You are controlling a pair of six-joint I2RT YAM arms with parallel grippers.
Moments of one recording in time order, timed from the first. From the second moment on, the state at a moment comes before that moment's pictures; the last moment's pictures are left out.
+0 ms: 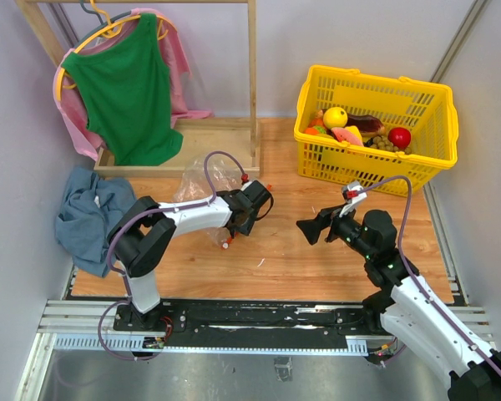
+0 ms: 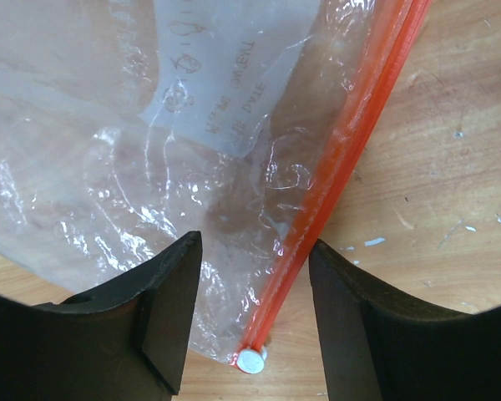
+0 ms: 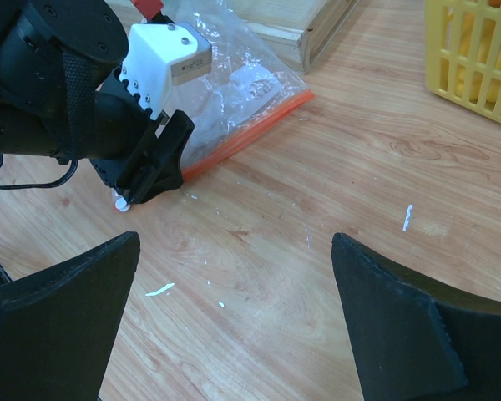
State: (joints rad) left arm -0.82 1.80 1.11 -0.50 -0.43 -0.37; right arm 0.45 0.64 0.37 0.06 -0.25 0.26
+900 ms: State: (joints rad) left arm -0.82 1.81 1.14 -0.48 -0.70 -0.37; right arm 0.45 0.65 0.37 0.07 -0.24 0.28
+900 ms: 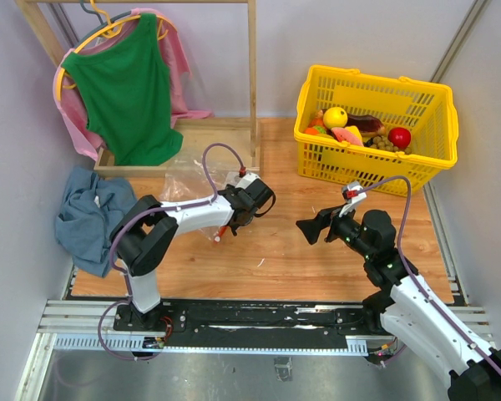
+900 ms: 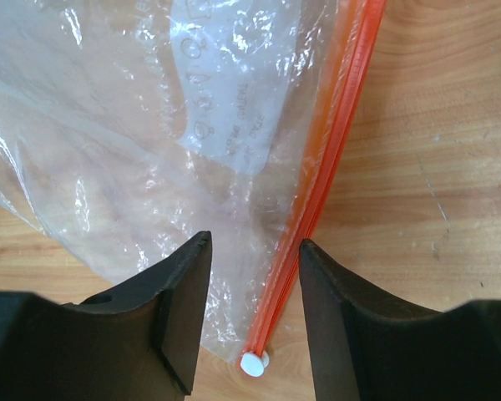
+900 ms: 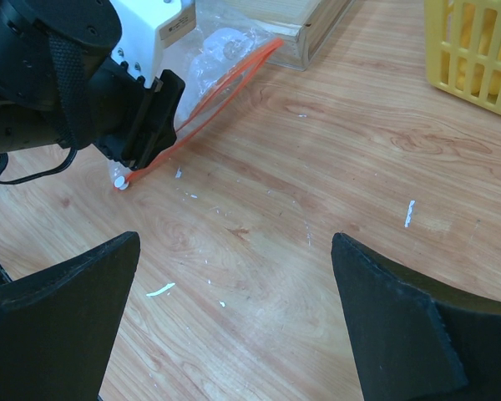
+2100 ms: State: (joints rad) left arm -0.78 1.87 1.12 -0.37 -0.97 -0.32; right arm 0.45 0.65 0.35 0.11 -0.25 0.29
